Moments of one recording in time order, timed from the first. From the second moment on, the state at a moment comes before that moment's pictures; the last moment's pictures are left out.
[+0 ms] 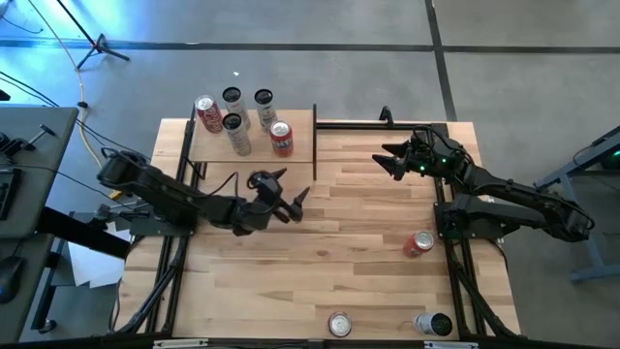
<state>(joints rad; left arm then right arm) -0.27 1.49 0.80 0.37 -1.11 -0.32 -0.54 0.69 0.38 0.15 -0.11 0.54</state>
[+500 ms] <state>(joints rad) -0.26 1.52 0.81 0.39 -1.06 -0.31 -0.54 0.69 0.38 0.15 -0.11 0.54</state>
